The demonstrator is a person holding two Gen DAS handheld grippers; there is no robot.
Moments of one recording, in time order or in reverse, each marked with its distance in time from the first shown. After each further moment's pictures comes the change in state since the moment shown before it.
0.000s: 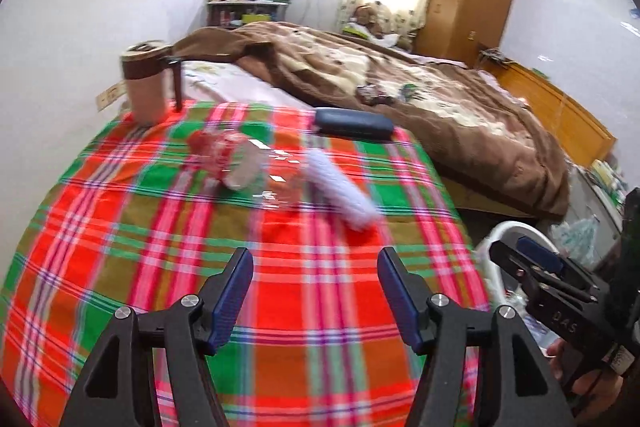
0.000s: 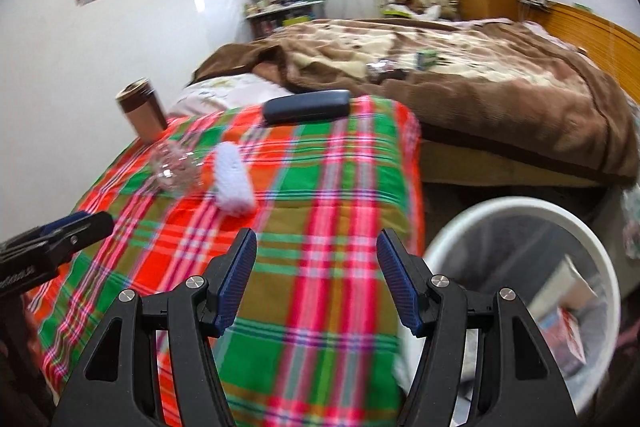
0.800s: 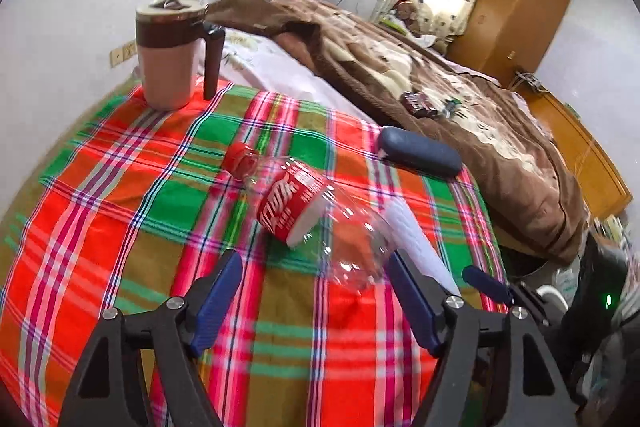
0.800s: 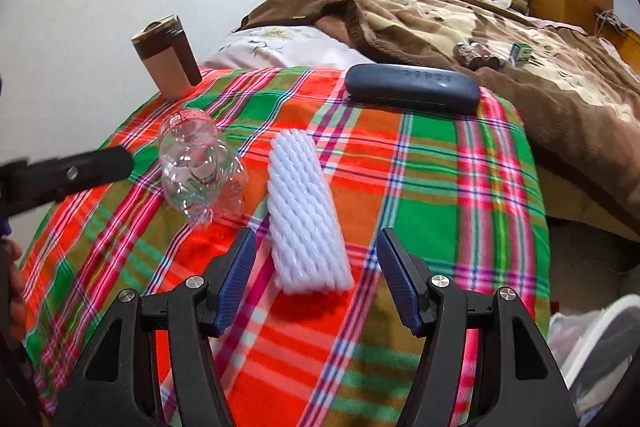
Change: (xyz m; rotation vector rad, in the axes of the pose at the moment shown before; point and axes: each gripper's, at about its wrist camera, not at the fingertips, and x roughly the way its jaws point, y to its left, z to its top) left arm 0.079 0.075 0.063 -0.170 0.084 -0.008; right arm 0.104 0.066 0.034 -0.149 0.151 0.119
